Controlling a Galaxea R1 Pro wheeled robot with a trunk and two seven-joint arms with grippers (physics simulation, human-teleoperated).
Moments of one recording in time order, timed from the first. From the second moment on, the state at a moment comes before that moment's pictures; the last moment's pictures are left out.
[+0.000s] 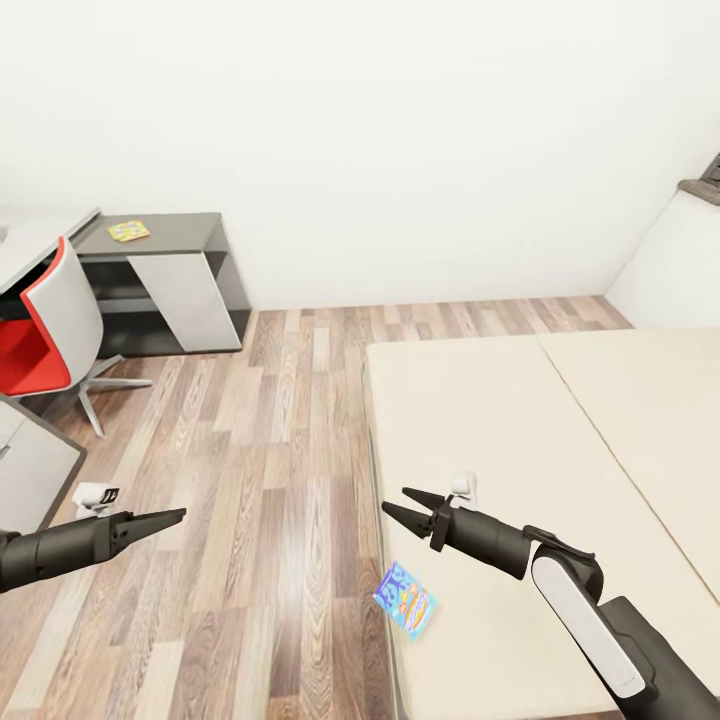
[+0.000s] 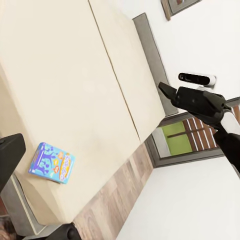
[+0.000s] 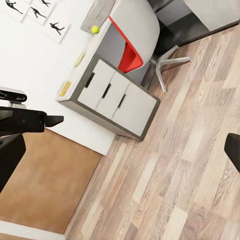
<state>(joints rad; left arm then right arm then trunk) -0.34 0.39 0.39 -1.42 0.17 0.97 -1.51 -0.37 -0.29 0.33 -1.55 -0.83 0.50 0.58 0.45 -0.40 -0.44</state>
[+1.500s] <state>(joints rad) -0.34 0.39 0.39 -1.42 0.17 0.97 -1.51 -0.37 -0.28 0.34 -1.55 -0.83 0.50 0.57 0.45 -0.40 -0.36</state>
